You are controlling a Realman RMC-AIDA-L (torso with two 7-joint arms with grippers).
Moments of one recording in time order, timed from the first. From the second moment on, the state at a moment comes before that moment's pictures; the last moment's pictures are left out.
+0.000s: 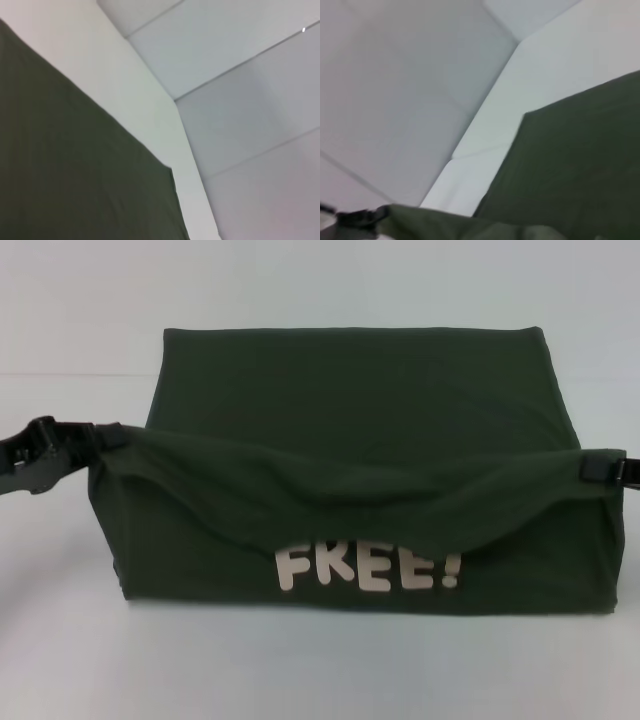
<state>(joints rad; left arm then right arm) -0.57 -2.01 0.17 0.73 2.23 1.66 -2.29 0.51 1.97 -0.42 -0.73 -2.08 -1.68 2.07</state>
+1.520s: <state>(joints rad) -0.64 -2.11 0.17 0.52 2.06 1.16 -1.82 0.58 2.04 -0.42 -0.56 -2.02 -1.01 1.79</state>
